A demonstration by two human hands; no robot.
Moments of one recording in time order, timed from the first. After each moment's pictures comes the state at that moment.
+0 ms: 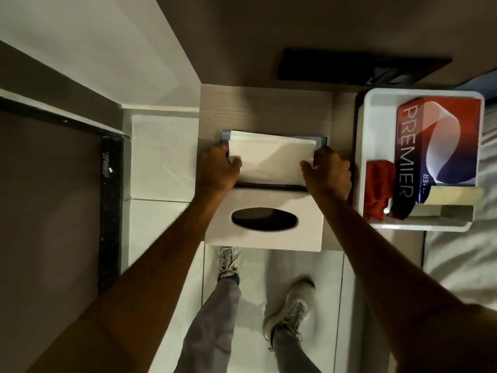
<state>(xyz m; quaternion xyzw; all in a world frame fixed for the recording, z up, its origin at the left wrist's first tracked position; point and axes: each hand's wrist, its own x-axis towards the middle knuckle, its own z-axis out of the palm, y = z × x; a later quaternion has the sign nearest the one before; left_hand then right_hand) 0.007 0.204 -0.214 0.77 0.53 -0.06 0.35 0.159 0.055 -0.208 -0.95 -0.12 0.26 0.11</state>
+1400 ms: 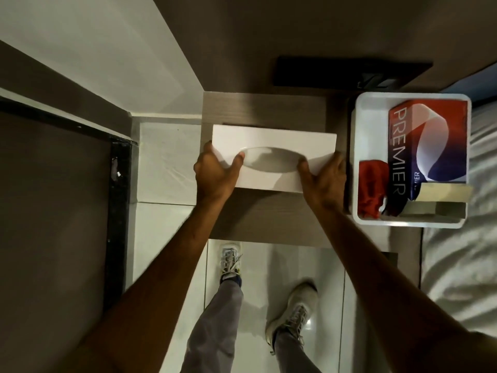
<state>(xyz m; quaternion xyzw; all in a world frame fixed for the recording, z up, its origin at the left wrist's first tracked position) 0.001 0.181 -0.174 0.70 0.61 0.06 0.38 0.136 0.032 -0.187 -0.91 -0.09 0.25 0.32</state>
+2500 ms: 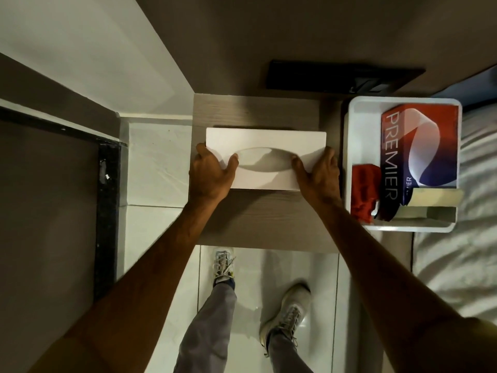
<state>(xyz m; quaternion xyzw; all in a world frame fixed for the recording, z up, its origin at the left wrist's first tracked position) 0.011 0.191 -0.198 0.74 0.58 -0.02 0.34 0.162 0.042 -0.190 -0.90 -0.12 0.31 0.29</state>
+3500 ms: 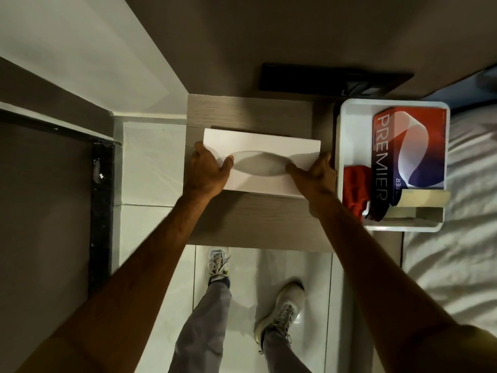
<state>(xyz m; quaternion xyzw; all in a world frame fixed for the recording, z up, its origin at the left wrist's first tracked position) 0.019 0.200 -0.188 0.74 0.56 -0.09 0.36 0.173 0.047 -0.184 -0.89 0.01 0.36 0.29</state>
